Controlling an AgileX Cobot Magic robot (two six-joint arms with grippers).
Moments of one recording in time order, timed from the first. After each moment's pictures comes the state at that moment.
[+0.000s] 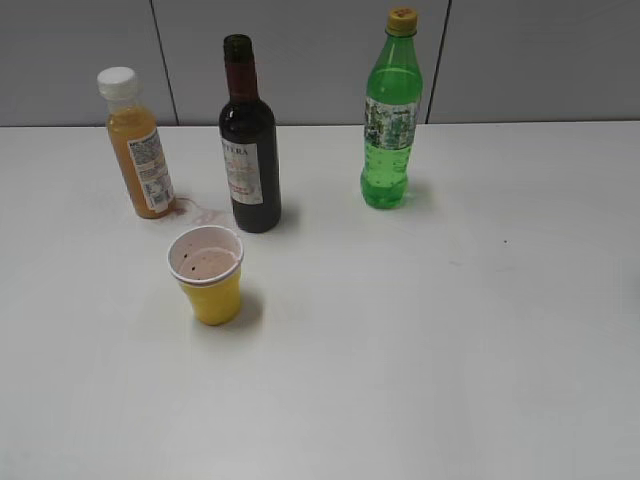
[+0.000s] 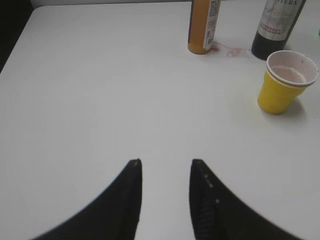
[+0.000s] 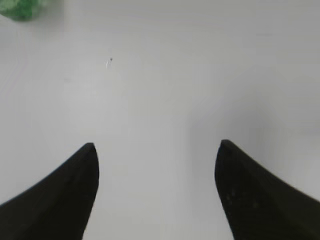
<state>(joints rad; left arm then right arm) -0.03 -0.01 -0.47 -0.13 1.09 0.16 0.03 1.46 -1.45 0.00 1.21 -0.01</state>
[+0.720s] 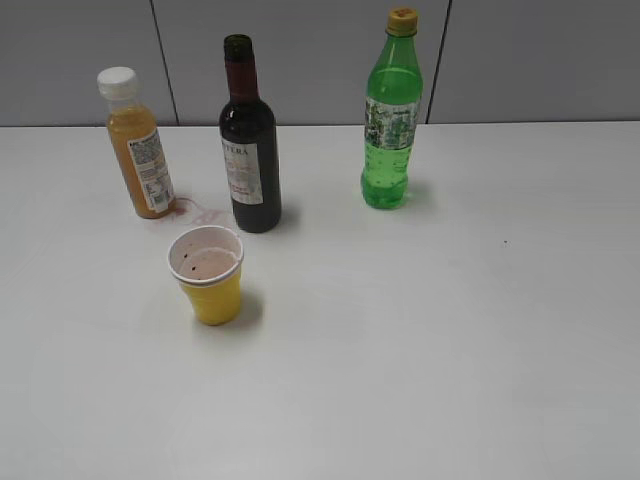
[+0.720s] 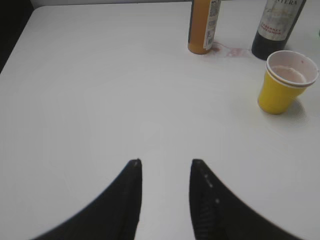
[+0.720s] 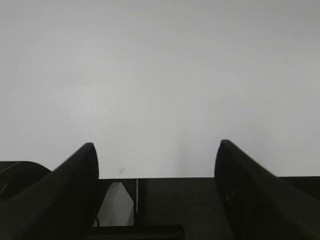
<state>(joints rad) -0.03 -0.01 -0.47 -0.13 1.09 0.16 0.03 0.74 -0.73 -0.01 1.16 -0.01</state>
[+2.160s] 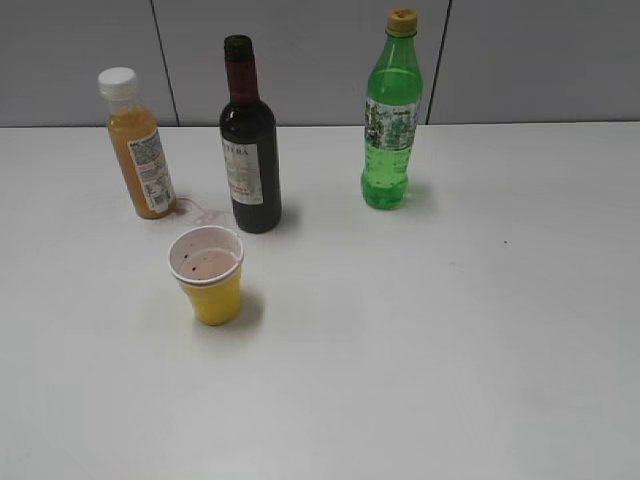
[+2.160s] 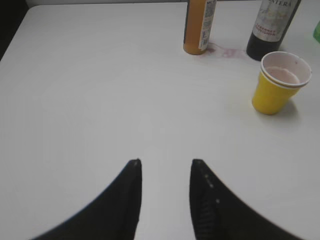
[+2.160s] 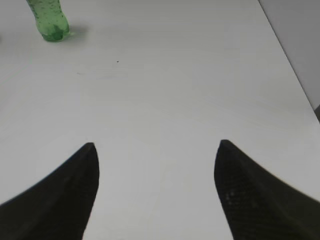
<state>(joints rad) -0.03 -0.01 -0.47 -0.15 1.09 0.16 0.03 0.00 -0.49 0.00 1.05 -0.01</state>
